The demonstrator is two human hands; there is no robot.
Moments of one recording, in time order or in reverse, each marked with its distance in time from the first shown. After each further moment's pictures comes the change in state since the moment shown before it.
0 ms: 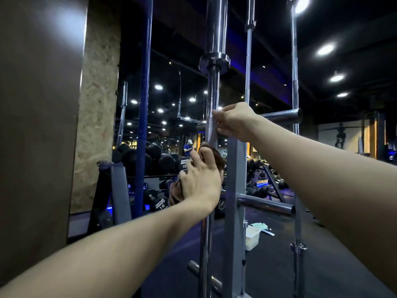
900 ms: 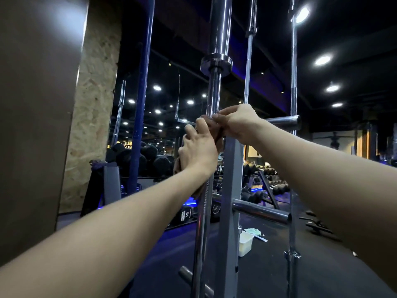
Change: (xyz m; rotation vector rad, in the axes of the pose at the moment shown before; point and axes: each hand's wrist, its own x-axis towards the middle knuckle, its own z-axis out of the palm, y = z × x) left_hand 0.056 0.011 -0.029 -0.269 0.116 -0.058; right_hand 0.007 0.006 -0.002 -0.010 0.015 -0.100
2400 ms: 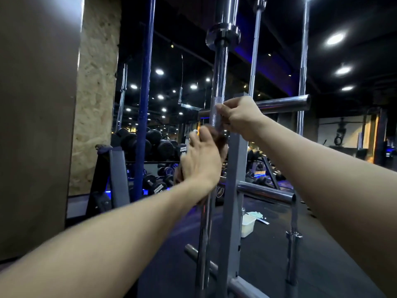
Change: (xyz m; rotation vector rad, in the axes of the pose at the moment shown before) left_hand -0.051 -0.029 0.021 0.059 -0.039 0.005; right_hand -0.023 0.026 0.012 -0.159 -0.044 -0.082
